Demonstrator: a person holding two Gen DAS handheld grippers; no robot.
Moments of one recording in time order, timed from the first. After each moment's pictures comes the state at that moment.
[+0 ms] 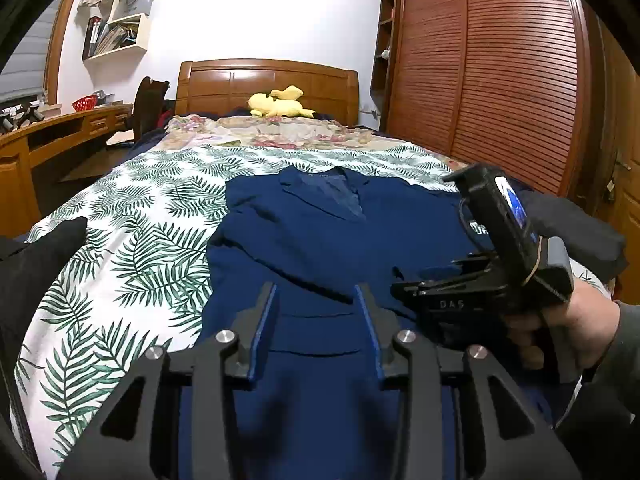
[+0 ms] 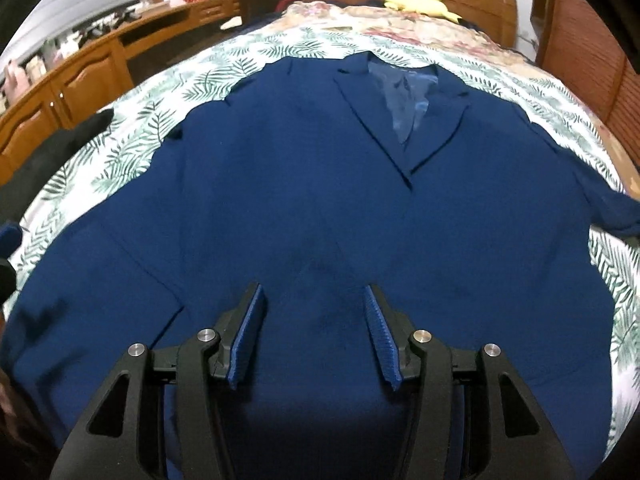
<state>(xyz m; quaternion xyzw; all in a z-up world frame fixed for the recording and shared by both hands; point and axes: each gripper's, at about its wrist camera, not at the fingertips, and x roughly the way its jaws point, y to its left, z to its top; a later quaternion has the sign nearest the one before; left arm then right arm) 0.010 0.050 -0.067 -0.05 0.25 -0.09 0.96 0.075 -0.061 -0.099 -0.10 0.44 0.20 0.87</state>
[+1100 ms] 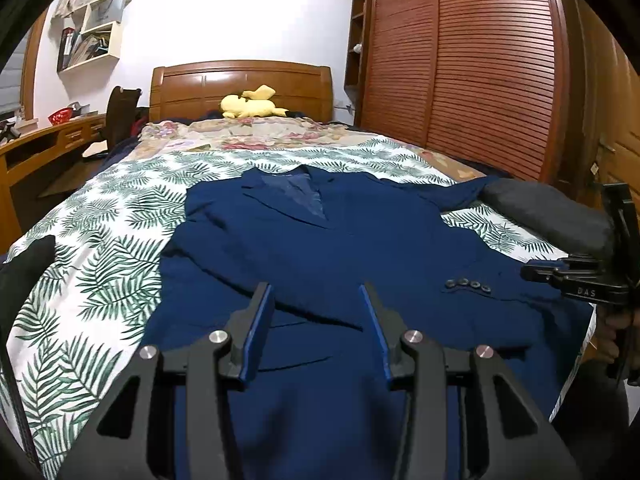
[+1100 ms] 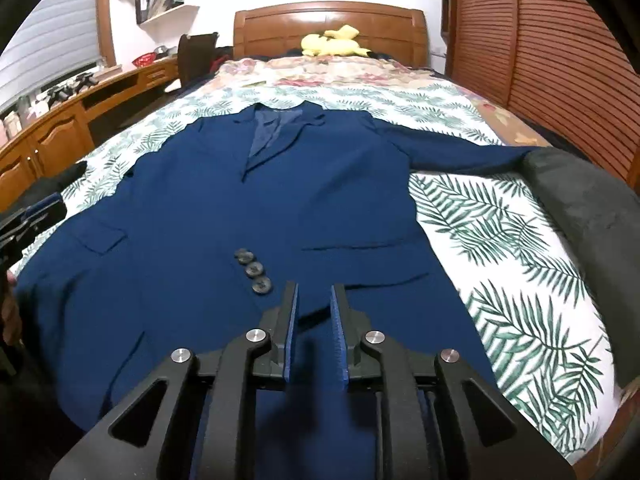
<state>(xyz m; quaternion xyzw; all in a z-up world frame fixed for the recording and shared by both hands) 0.021 0.001 -0.064 -0.02 0.25 -0.13 0.96 -0.038 -0.231 -0.054 -0.04 0.36 0.11 0.93</state>
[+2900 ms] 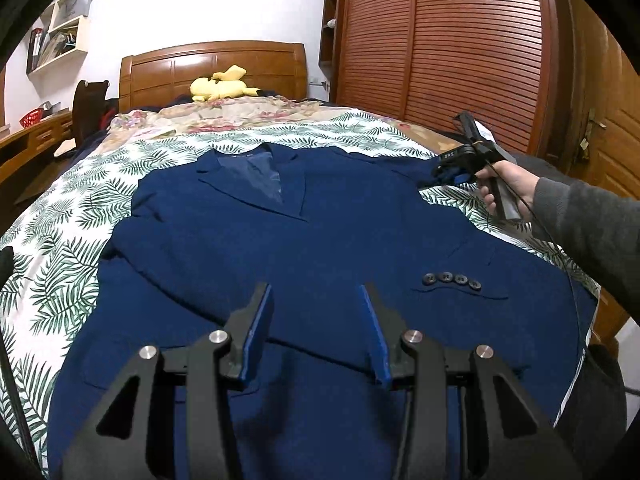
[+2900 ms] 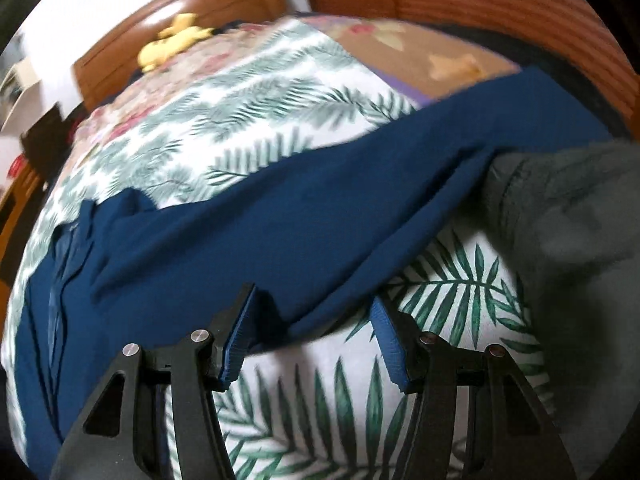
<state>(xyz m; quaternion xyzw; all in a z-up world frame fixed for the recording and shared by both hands) 0.061 -0.051 -0.079 0.00 0.29 -0.16 0.94 0.263 -0.435 -0.086 0.15 0.44 -0.06 0.88</state>
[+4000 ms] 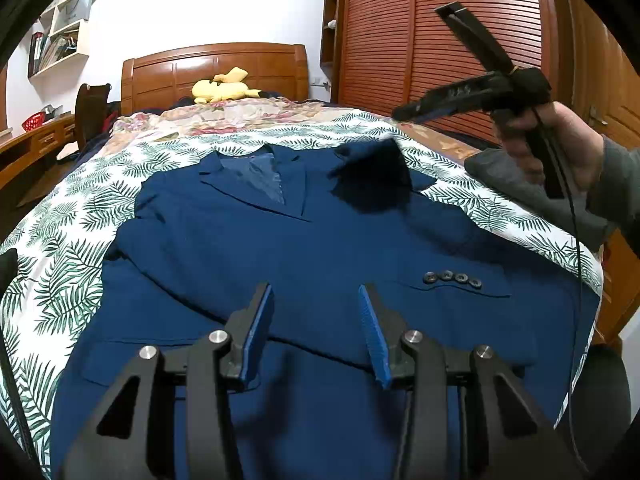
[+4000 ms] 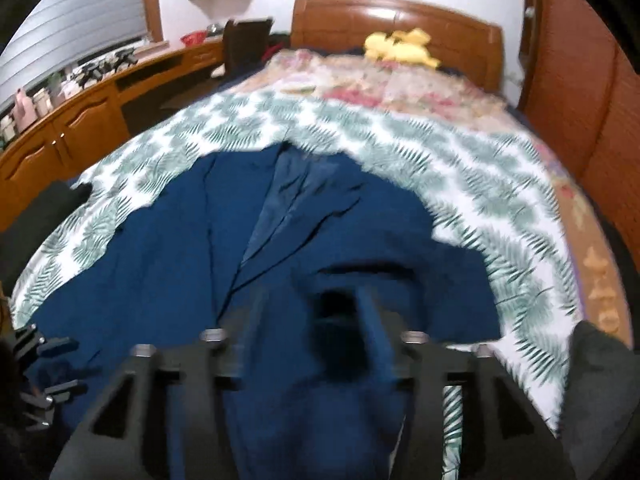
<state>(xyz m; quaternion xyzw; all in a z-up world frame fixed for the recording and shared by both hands) 0.055 -0.052 -0.076 0.00 0.28 -0.16 0.95 0.154 -0.223 0.026 -0.10 0.37 0.21 0.90</state>
